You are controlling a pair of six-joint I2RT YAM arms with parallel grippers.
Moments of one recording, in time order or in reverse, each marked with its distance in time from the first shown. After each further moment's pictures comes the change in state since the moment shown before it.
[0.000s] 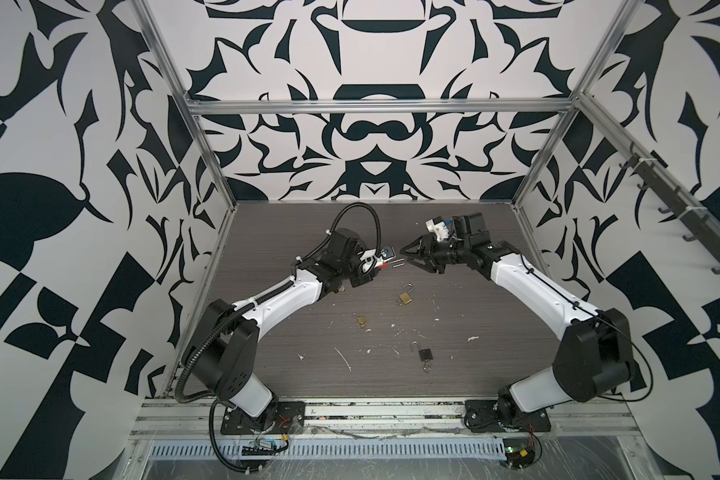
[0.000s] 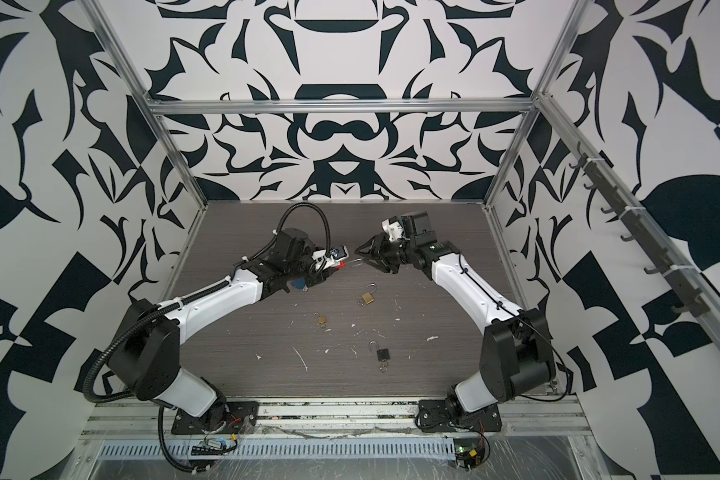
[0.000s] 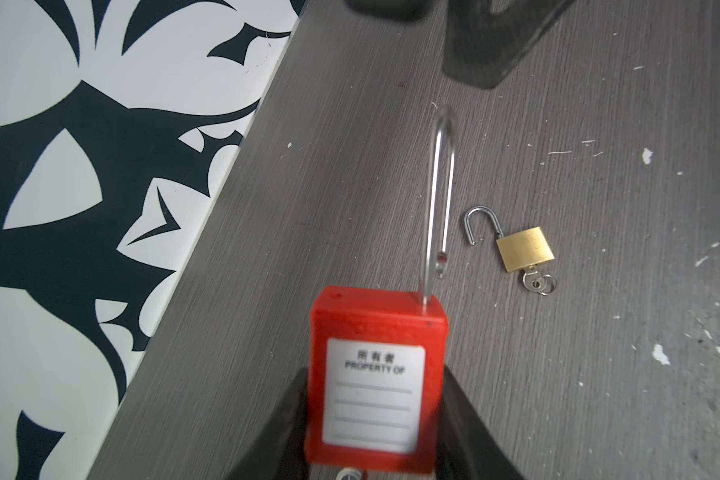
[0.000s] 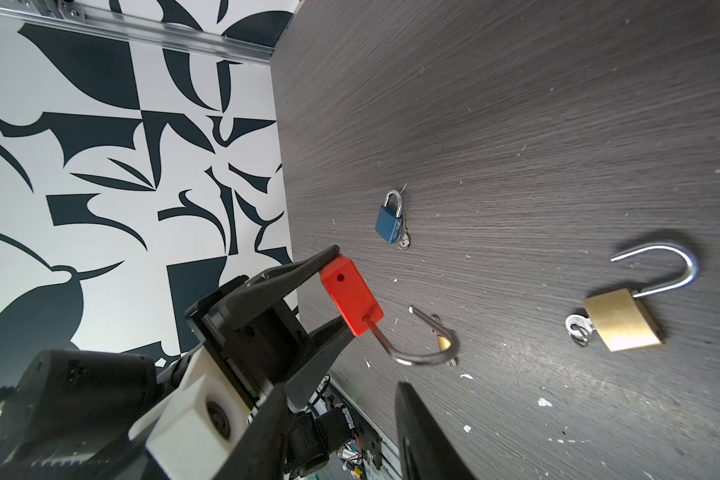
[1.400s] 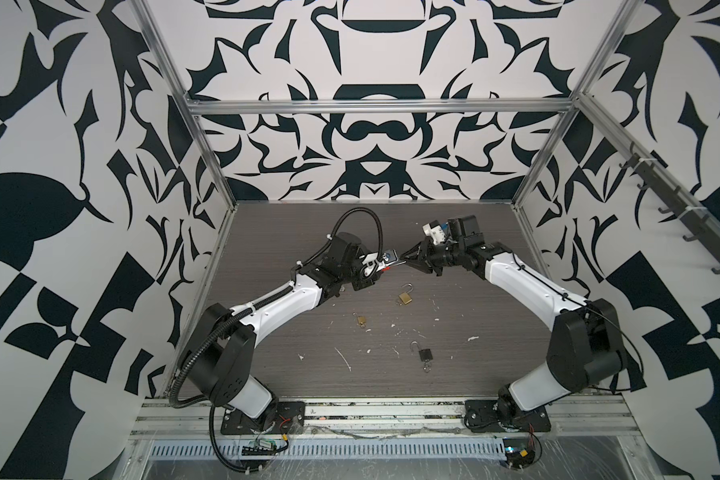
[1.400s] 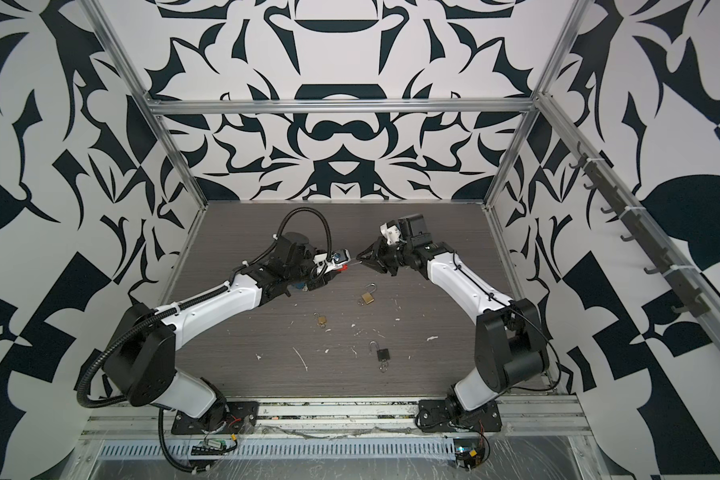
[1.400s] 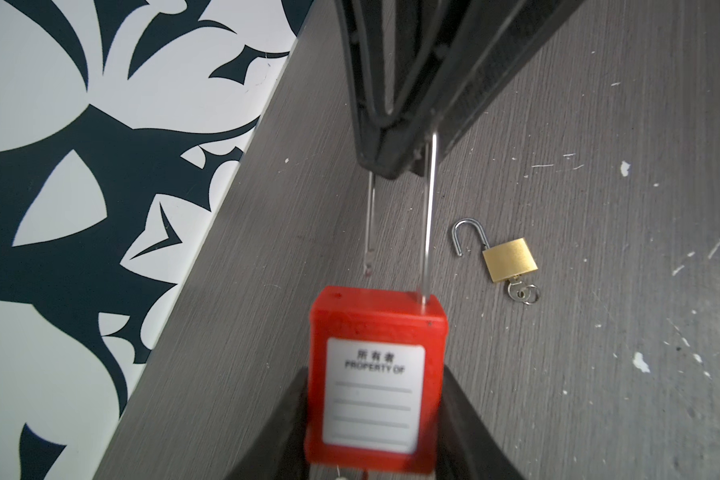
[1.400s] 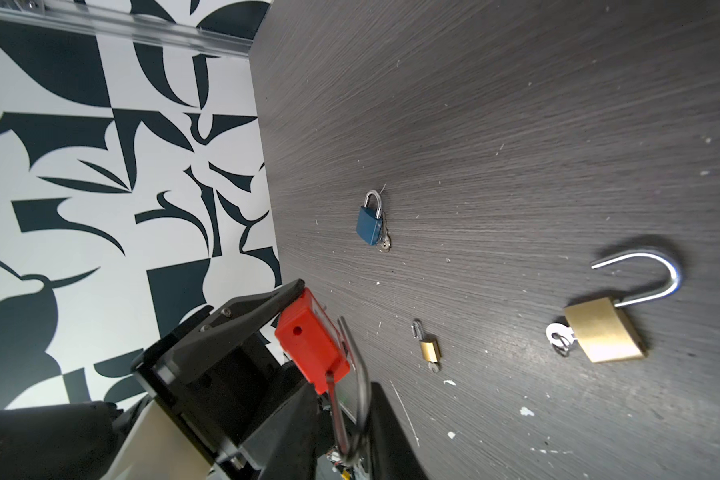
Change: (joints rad) left arm -0.025 -0.034 -0.042 0.040 0.008 -0.008; right arm 0.000 0.056 -0.019 0.027 0.003 -0.028
